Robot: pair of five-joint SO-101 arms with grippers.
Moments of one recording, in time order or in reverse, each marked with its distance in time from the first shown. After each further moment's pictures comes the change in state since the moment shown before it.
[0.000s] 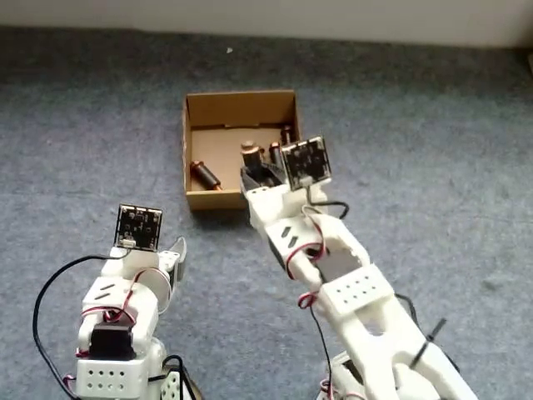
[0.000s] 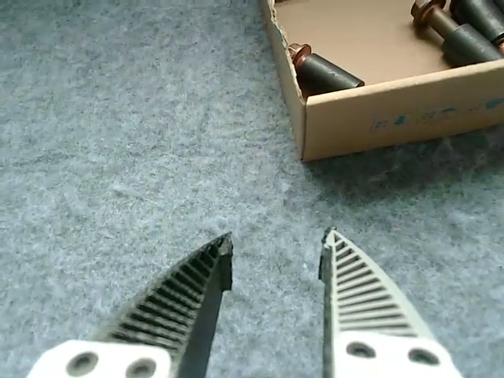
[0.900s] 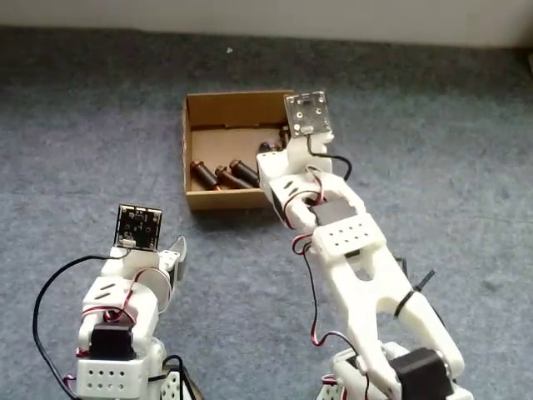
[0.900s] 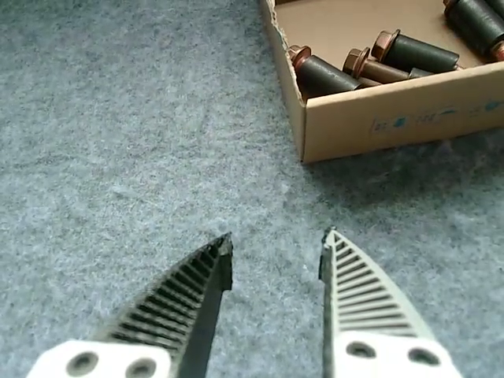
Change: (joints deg) left arm 0.0 0.0 0.0 -0.4 0.0; right arm 5.4 12.6 -17.5 14.3 -0.1
